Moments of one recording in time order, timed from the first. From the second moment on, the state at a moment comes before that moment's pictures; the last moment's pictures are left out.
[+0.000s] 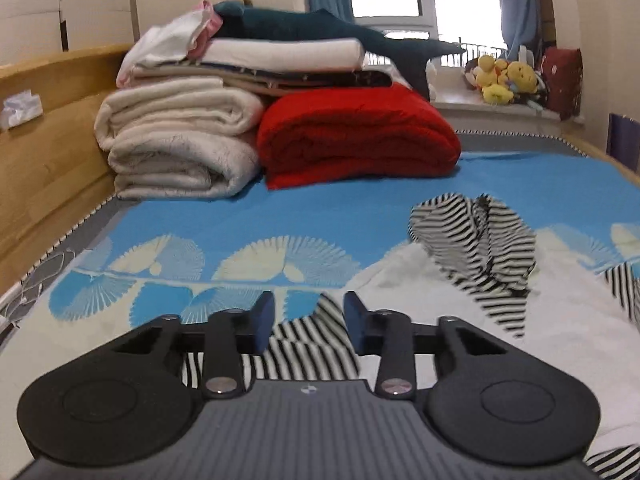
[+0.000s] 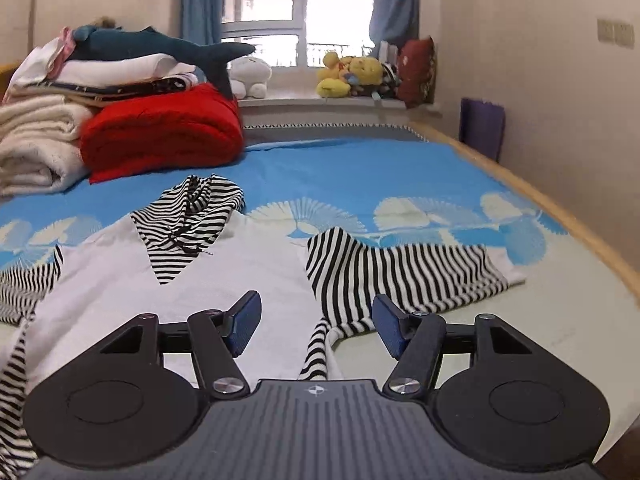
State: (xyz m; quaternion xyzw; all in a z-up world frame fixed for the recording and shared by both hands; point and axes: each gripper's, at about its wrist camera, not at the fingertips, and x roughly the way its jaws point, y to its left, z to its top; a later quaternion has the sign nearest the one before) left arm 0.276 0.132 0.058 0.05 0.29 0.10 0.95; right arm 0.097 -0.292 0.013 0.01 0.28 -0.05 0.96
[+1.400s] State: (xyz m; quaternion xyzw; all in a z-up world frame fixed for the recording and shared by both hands) left arm 0.293 0.375 -0.070 -0.29 0.37 0.32 0.82; right arm 0.255 -0.116 0.020 -0.09 0.24 0.16 0.95
